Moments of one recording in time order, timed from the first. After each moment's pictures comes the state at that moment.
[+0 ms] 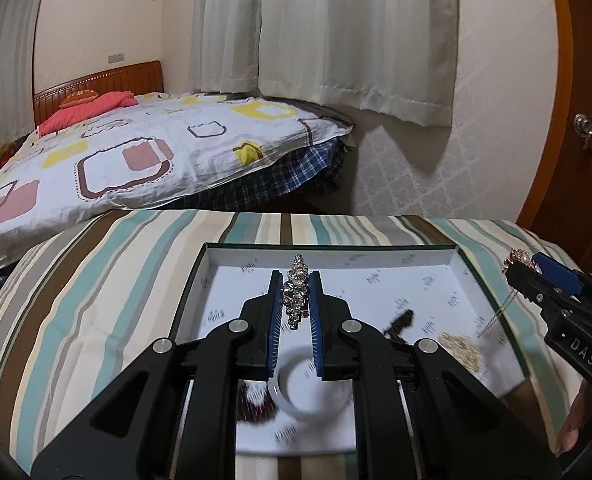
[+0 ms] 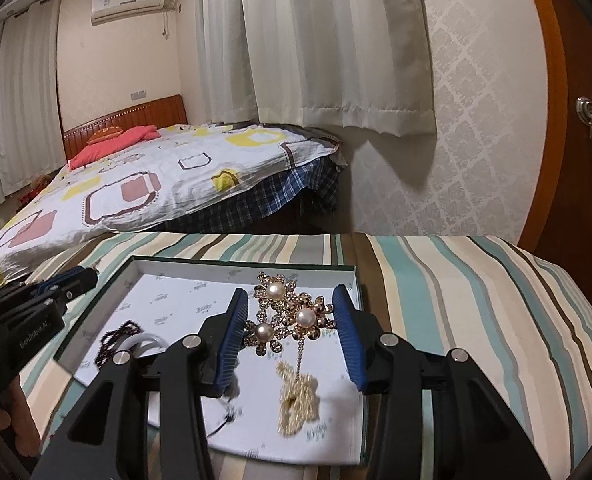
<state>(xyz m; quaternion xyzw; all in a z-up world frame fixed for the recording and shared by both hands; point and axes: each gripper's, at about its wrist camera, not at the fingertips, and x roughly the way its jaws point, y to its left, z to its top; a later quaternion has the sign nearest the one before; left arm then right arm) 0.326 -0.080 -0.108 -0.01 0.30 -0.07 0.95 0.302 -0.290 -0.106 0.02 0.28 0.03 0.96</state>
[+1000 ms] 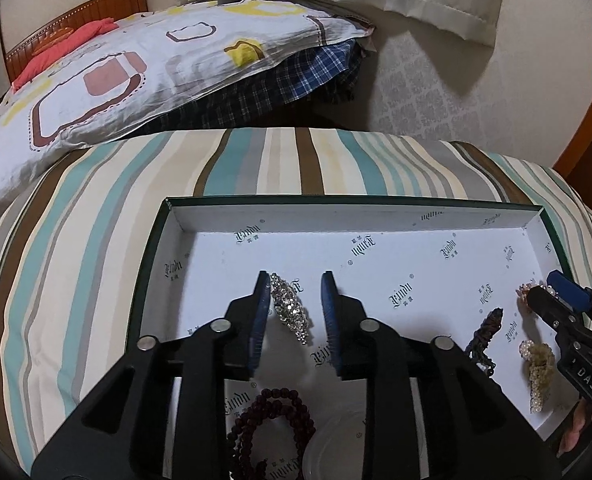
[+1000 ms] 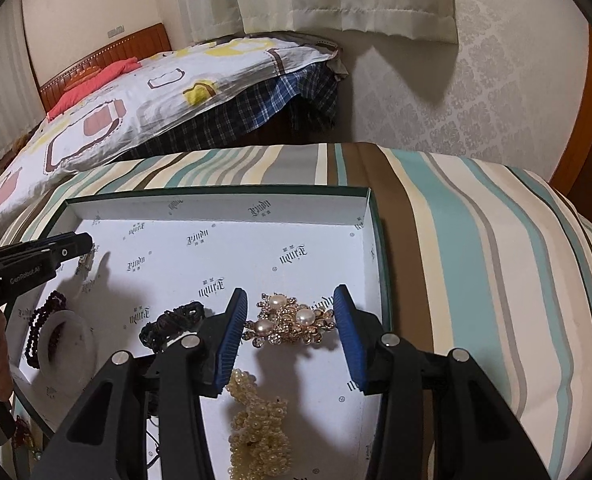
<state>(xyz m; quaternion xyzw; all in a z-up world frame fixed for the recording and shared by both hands) 0.438 -0.074 -0.174 0.01 0.46 -0.07 0.88 0.377 -0.304 -0.174 0.03 0.42 0.03 0.90</state>
